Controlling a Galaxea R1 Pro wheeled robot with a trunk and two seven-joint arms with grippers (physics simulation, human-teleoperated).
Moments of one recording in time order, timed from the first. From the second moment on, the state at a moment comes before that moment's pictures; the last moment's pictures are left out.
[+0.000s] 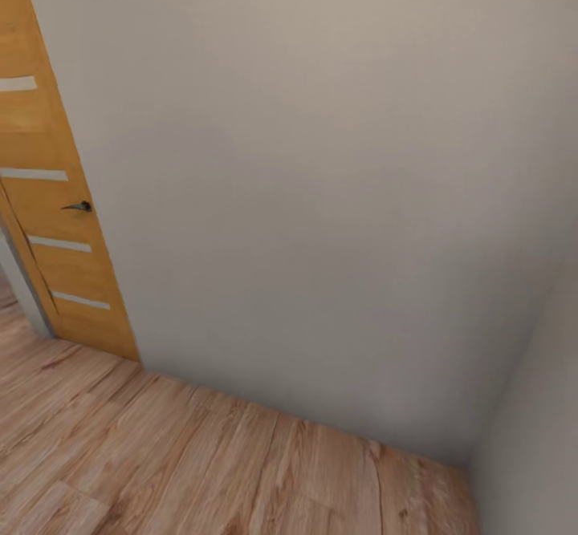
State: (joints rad) left arm 0.00 0.01 0.01 -0.09 0.14 -0.07 0.01; right arm -0.19 -0.07 -0.03 0.03 0.39 -0.14 0.03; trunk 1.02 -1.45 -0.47
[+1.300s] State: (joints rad) left arm 0.00 0.01 0.01 -0.09 0.14 -0.07 0.01; right arm -0.19 -0.07 -0.03 0.03 0.39 -0.15 0.03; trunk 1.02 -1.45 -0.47
